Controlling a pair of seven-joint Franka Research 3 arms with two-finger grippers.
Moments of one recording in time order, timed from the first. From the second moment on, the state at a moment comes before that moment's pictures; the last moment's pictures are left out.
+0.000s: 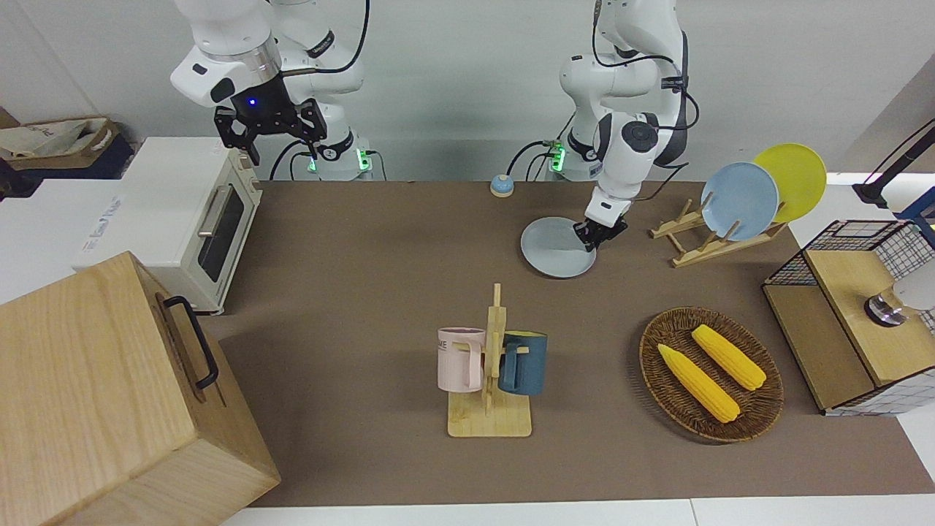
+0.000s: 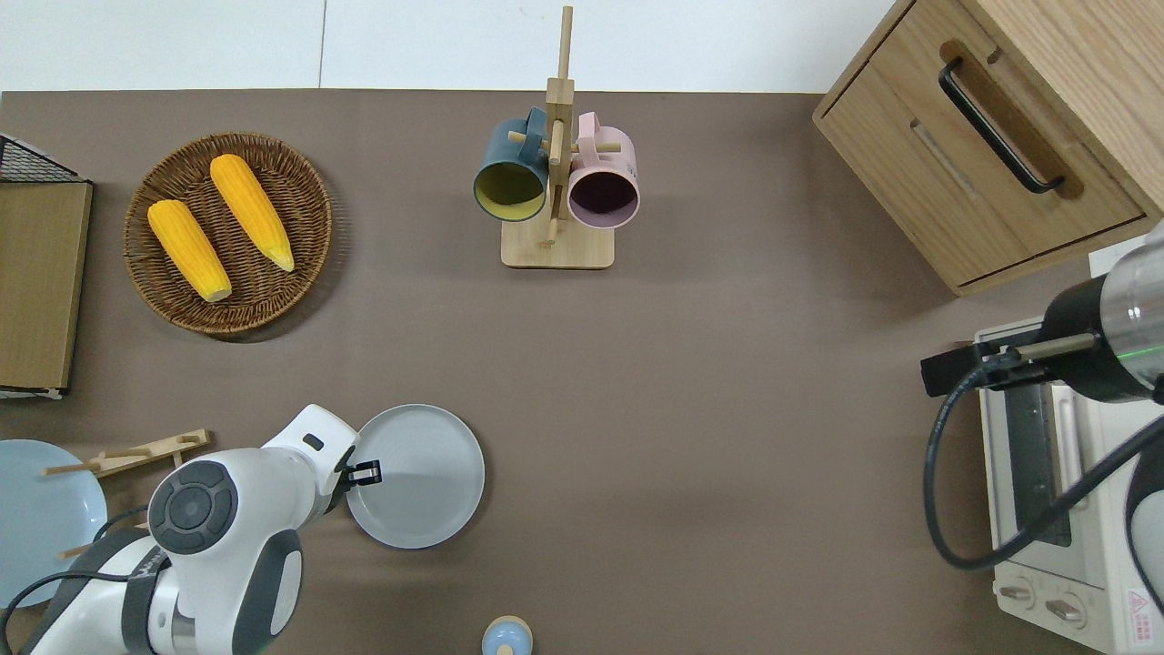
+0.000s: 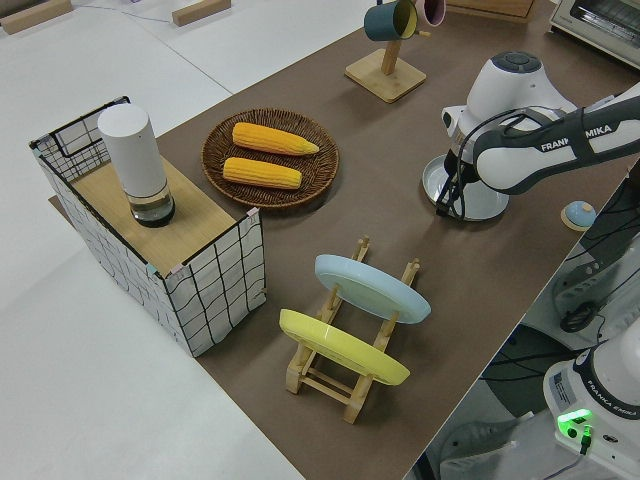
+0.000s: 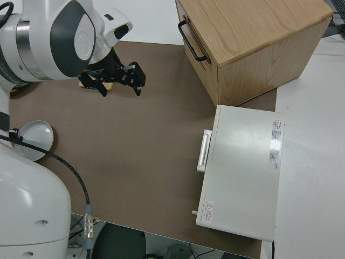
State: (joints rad) left arm -0.05 -0.15 -0.17 -2.62 -0.07 2.49 -0.30; right arm 0.02 -0.01 0.12 -1.48 0.00 1.39 0.02
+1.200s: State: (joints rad) left arm -0.13 -0.15 -0.18 -2.62 -0.08 2.51 -0.48; right arm 0.02 -0.01 0.12 -1.48 0.00 1.39 0.02
